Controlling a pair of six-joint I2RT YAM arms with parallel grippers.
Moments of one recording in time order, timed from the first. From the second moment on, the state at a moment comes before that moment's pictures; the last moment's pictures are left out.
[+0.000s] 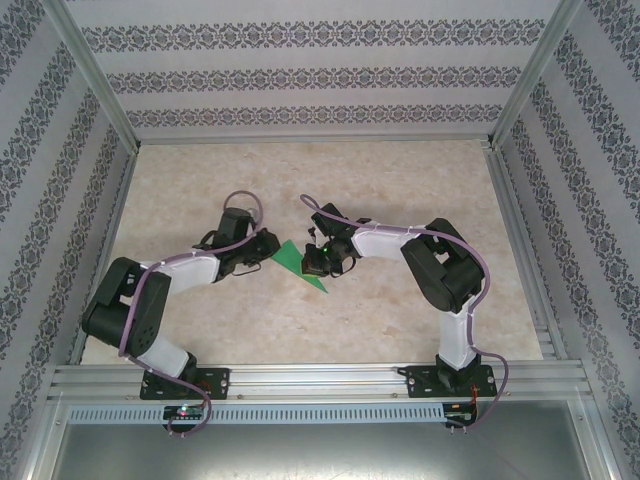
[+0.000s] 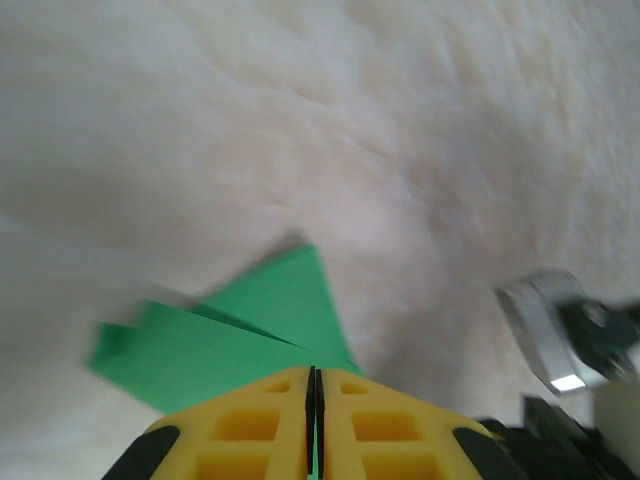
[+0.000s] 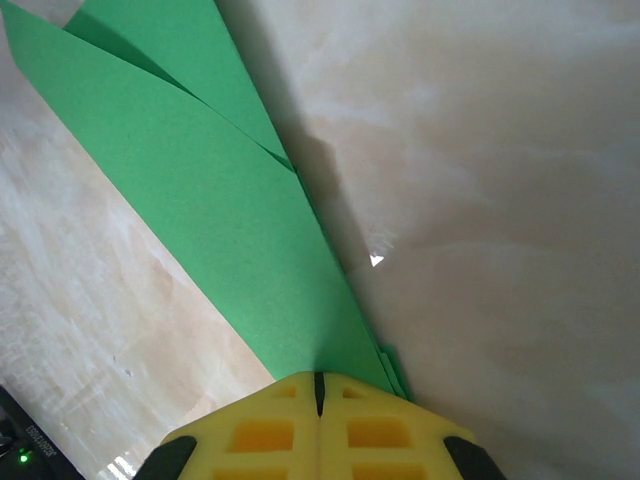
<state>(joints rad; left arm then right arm) -0.37 1.56 0.70 0.10 0.30 -0.81 0.68 1.98 1.18 -0.36 -0.49 0.73</state>
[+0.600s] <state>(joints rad) -0.46 1.73 0.75 0.09 0.25 -0.82 0.67 1.99 1.18 -0.35 -0.54 0.61</state>
